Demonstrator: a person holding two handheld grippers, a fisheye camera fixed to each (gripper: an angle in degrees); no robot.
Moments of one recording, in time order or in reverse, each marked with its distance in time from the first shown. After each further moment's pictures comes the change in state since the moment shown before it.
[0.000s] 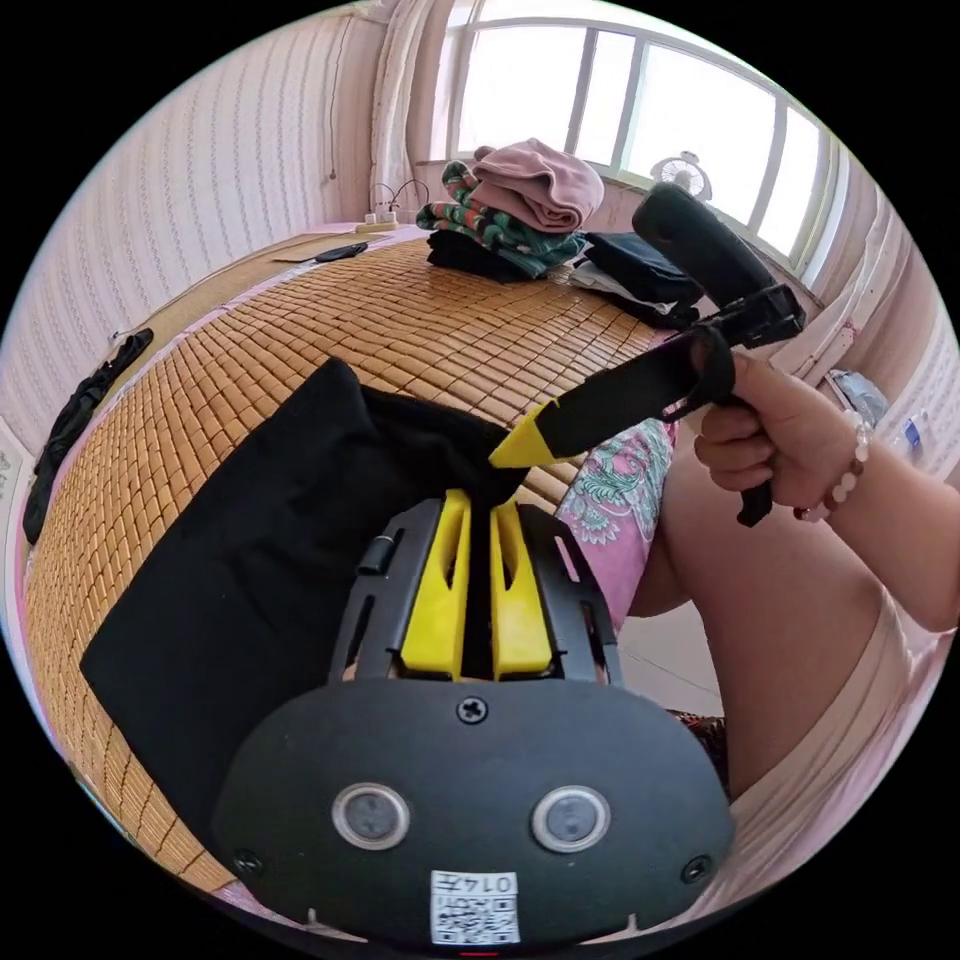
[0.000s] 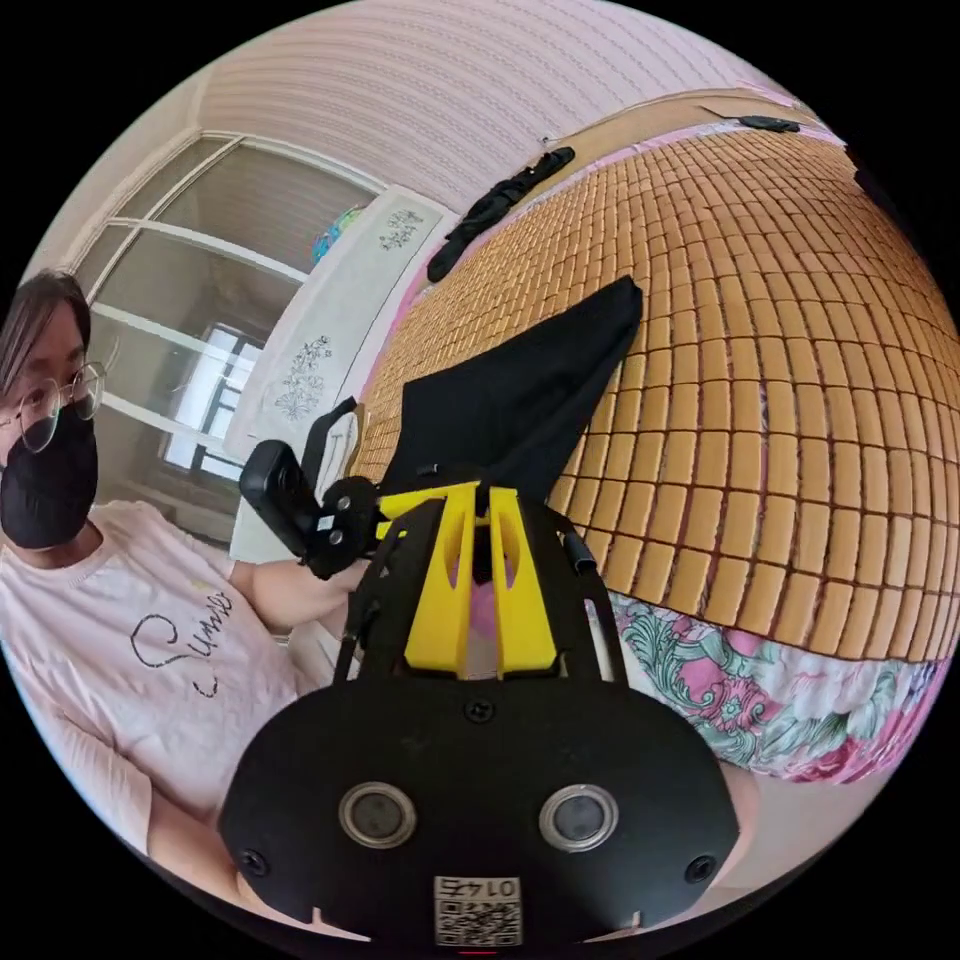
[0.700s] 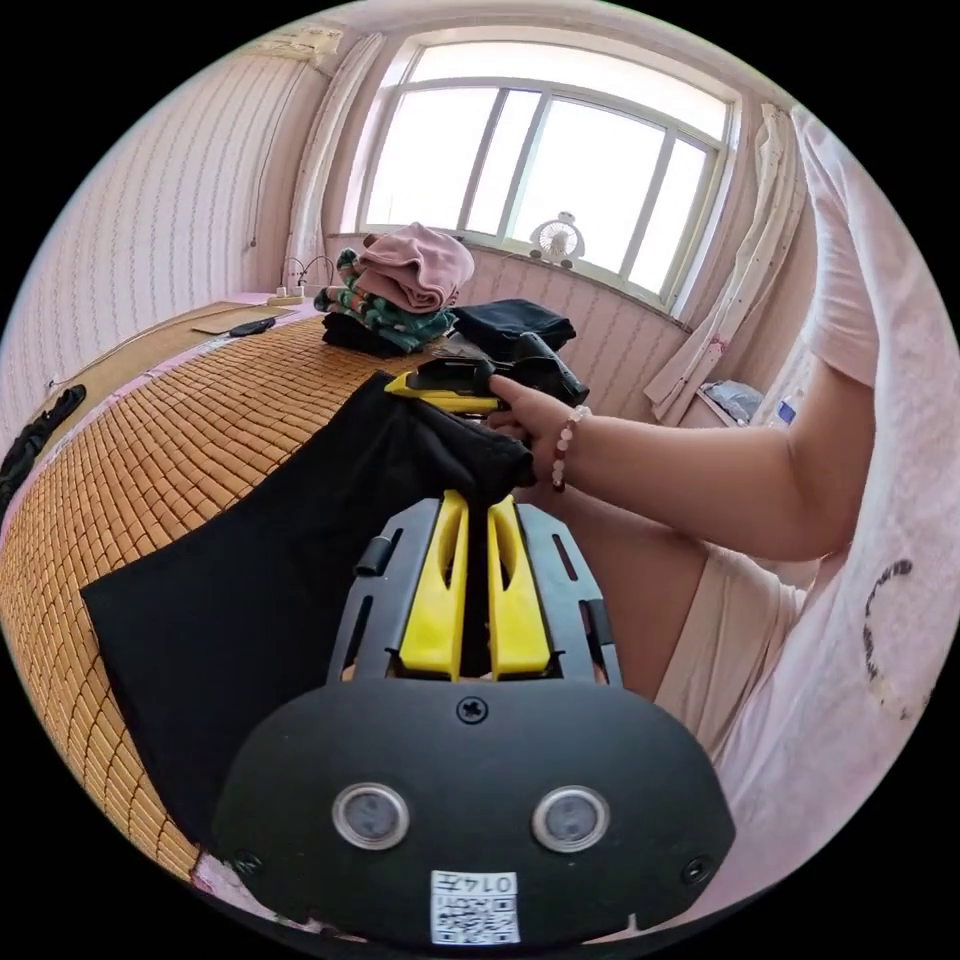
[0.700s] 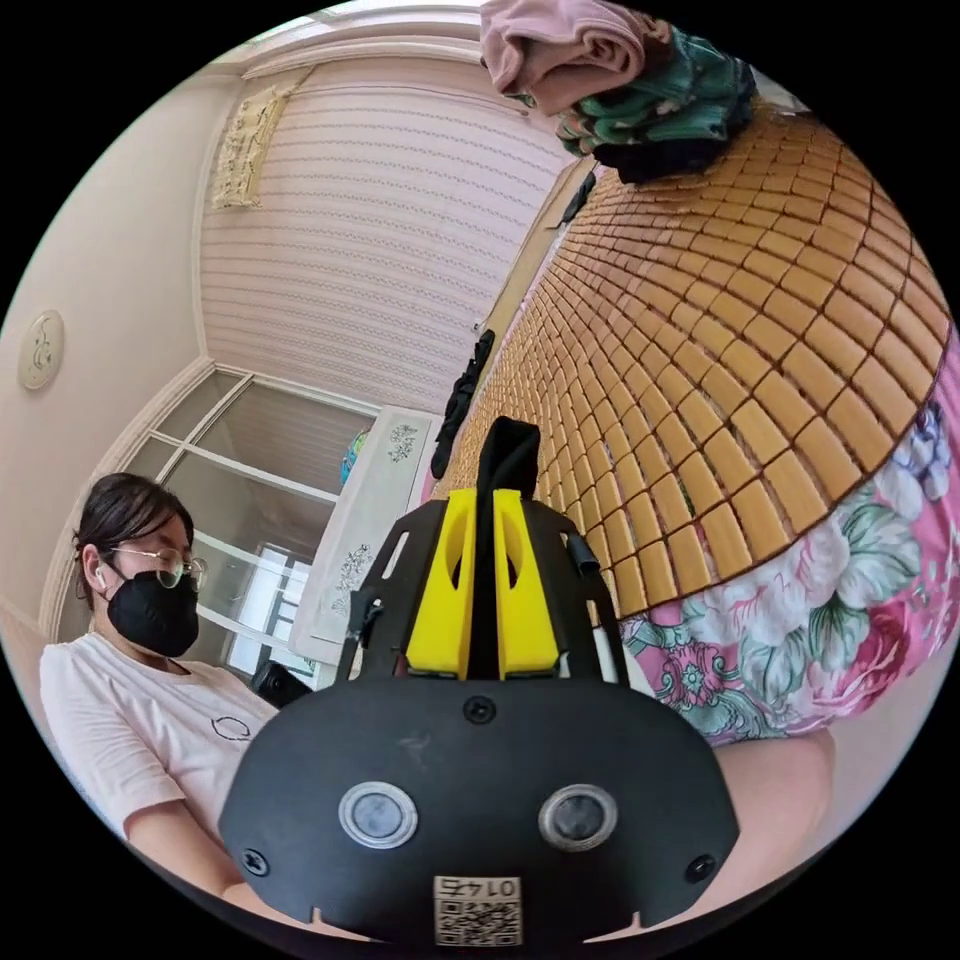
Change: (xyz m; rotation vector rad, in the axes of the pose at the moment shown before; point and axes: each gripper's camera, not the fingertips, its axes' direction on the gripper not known) left arm 0.003 0.048 -0.062 0.265 0.314 0.037; right arm 0.058 0.039 -0.058 0.479 -0.185 0.223
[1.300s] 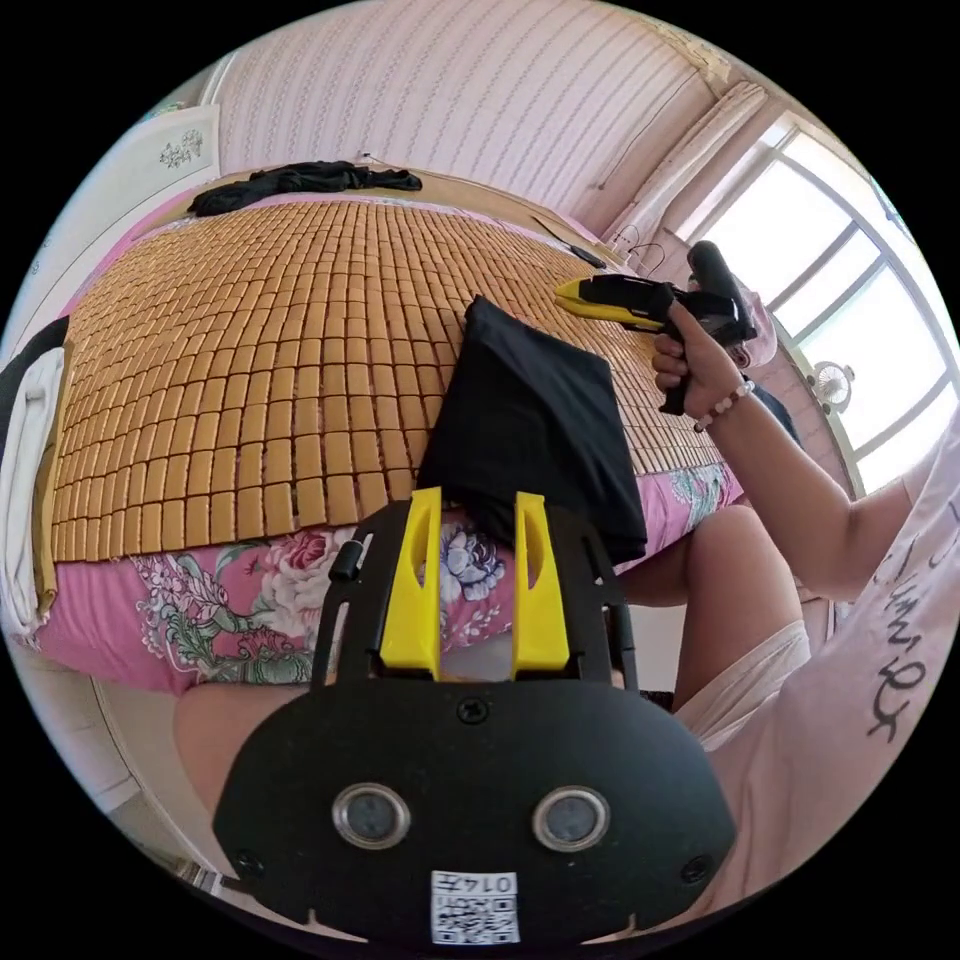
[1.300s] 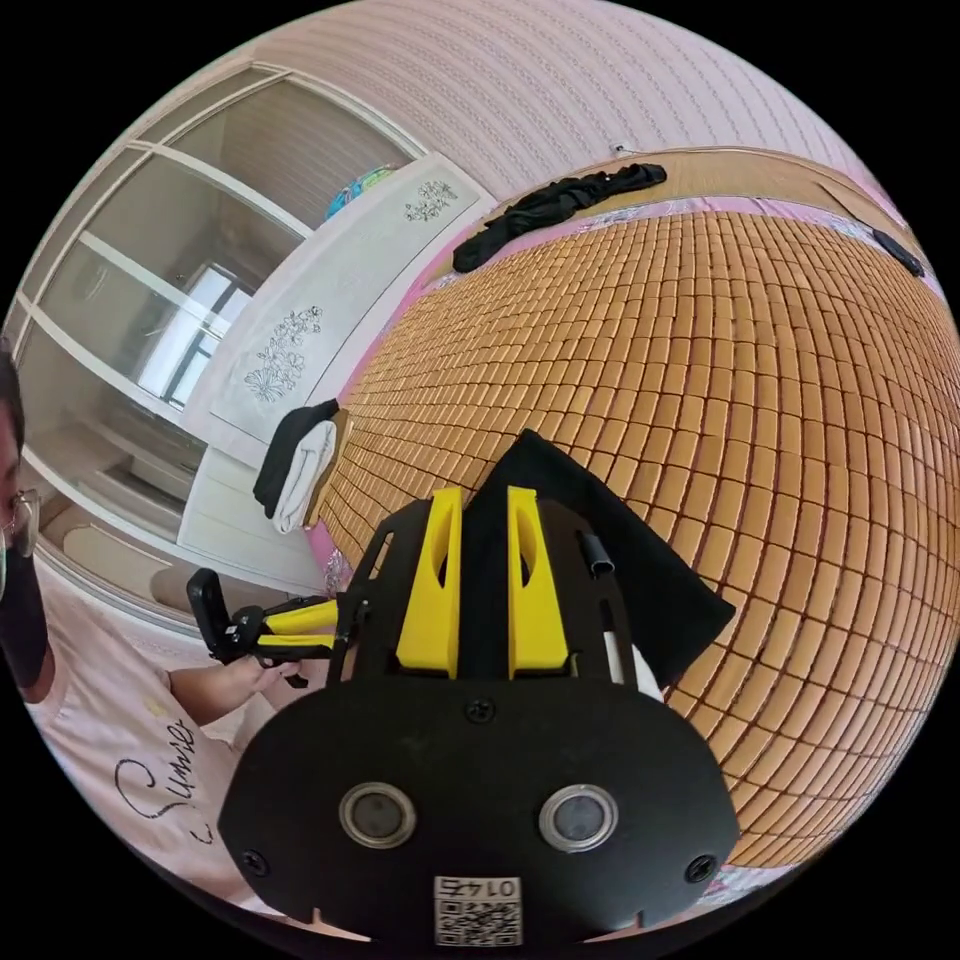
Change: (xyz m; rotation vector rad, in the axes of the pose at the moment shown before) left arm -0.106 0.131 -0.149 -0.105 -0.469 -0.726; right arm -0.126 0.028 0.310 -0.648 0.274 -0.564
